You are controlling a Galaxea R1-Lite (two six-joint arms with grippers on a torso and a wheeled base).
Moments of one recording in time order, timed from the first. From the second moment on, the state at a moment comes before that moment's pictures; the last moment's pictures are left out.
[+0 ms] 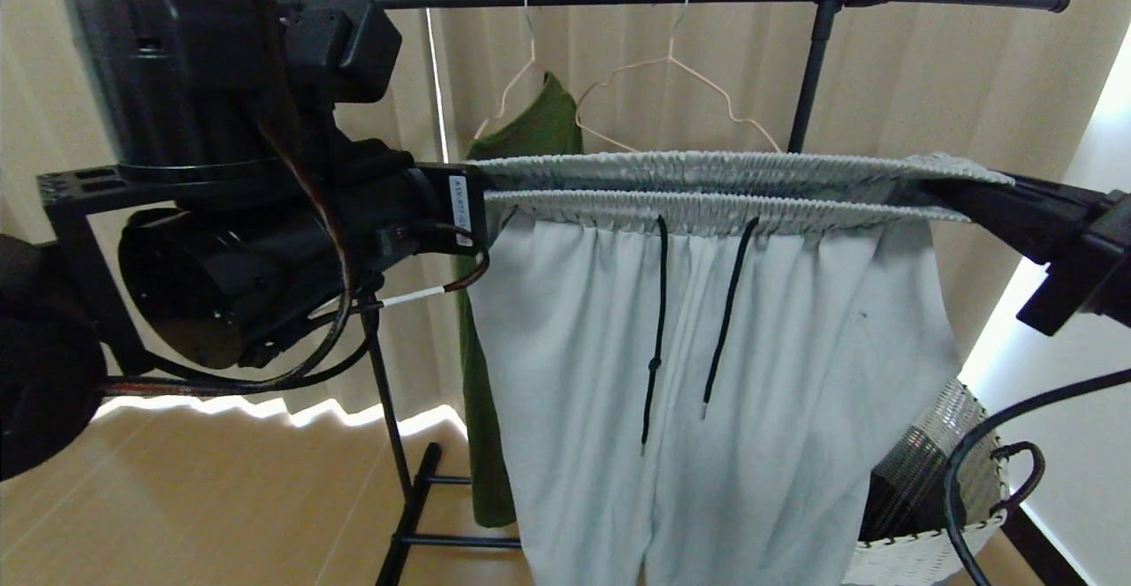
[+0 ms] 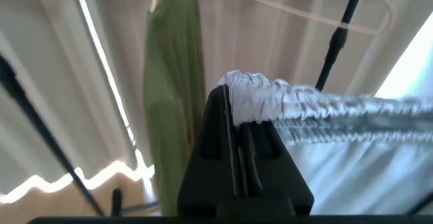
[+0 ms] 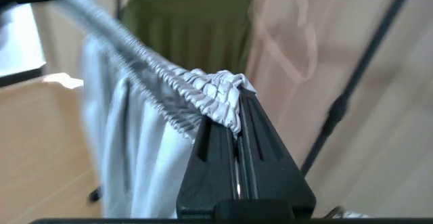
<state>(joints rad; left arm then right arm) -0.67 1.57 -1.10 -0.37 0.38 -0.04 0.44 1.19 -0.70 -0.59 0.01 -0.08</state>
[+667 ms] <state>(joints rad) -0.67 1.30 -0.96 -0.31 -0.10 0.03 0.39 1.48 -0.93 -0.85 0.02 0.02</state>
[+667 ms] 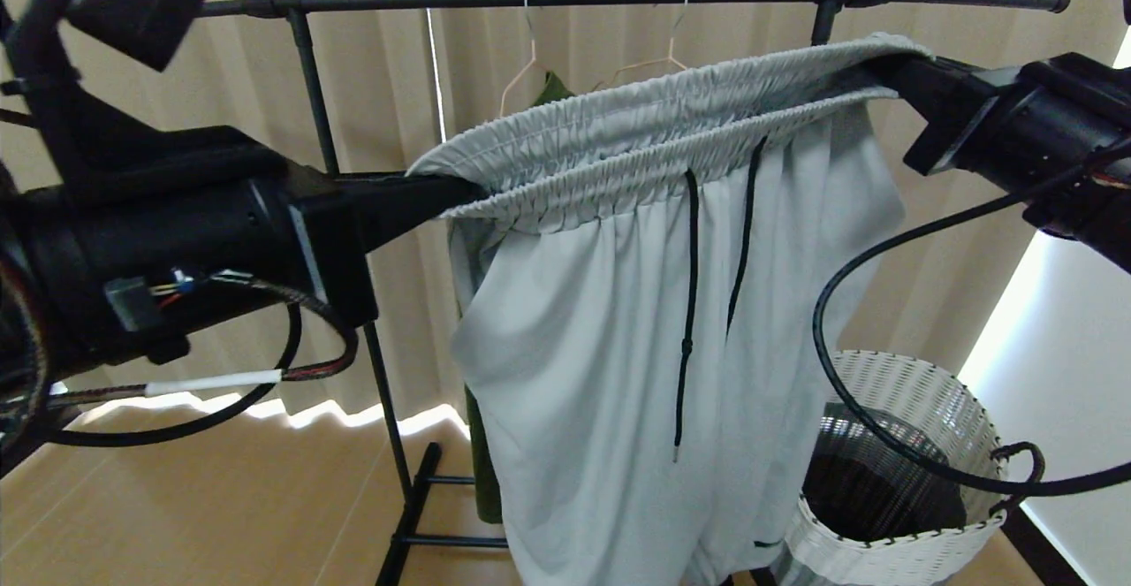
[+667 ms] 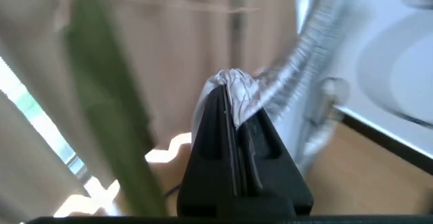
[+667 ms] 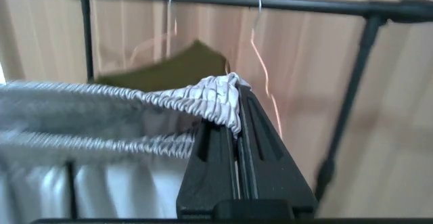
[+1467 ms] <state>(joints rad) -0.65 1.21 -0.89 -0.33 -0.14 0.10 0.40 1.56 -0.98 -0.86 0.03 0.02</state>
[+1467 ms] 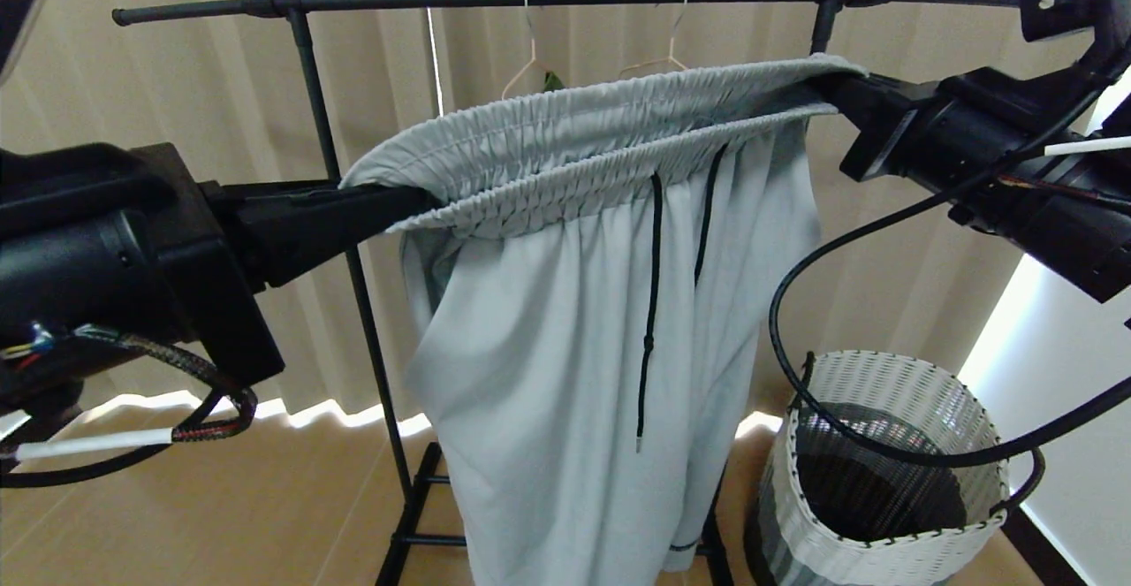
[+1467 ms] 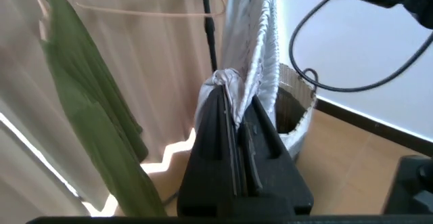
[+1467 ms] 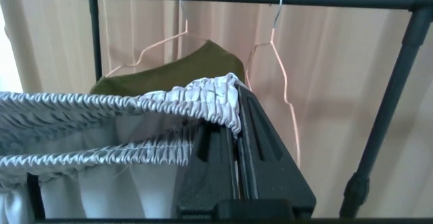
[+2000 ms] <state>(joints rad) -0.58 1.35 -1.08 -0.43 0.01 0.12 0.40 1.34 -0.98 -0.53 0.03 0.00</state>
